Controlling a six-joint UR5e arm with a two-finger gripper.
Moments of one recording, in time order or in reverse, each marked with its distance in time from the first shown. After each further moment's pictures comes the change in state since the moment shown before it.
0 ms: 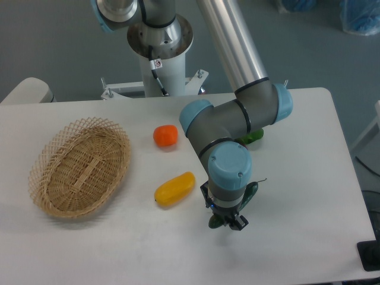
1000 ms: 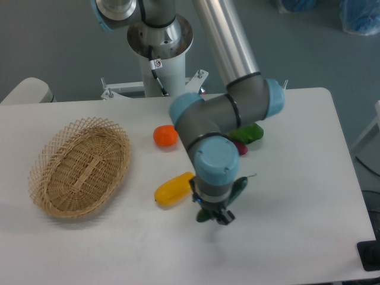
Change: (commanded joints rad) arm -0.103 0.120 -0.089 -0.094 -0.038 -0.041
